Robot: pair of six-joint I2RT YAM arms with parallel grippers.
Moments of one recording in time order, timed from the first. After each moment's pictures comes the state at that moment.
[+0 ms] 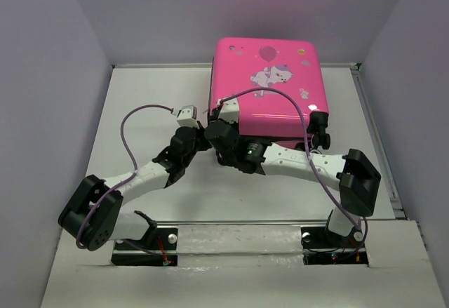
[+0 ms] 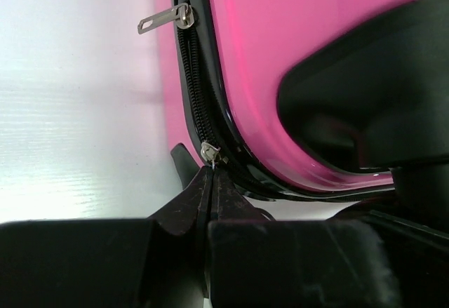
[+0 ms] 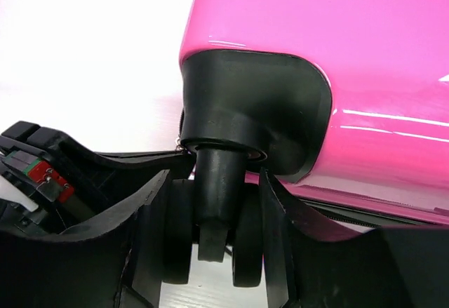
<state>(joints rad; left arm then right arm) -0.62 1.29 0.53 0.43 -0.25 -0.56 1.09 1.70 1.33 -0.13 0.83 0.48</state>
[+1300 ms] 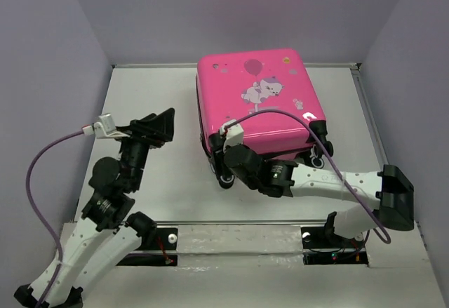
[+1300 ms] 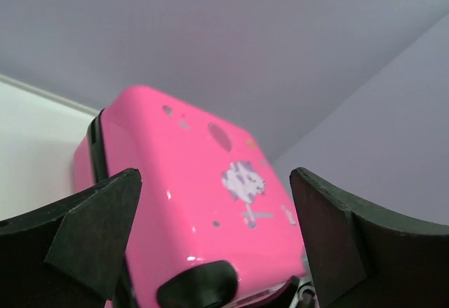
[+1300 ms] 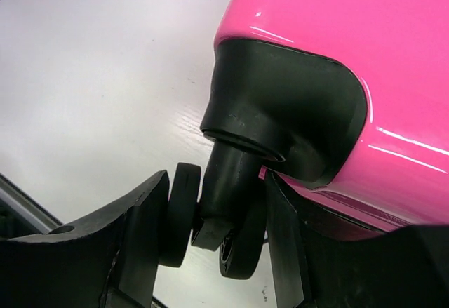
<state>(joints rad) -0.61 0.49 0.68 0.06 -0.40 -0.63 1.23 1.40 1.05 -0.13 0.53 0.43</state>
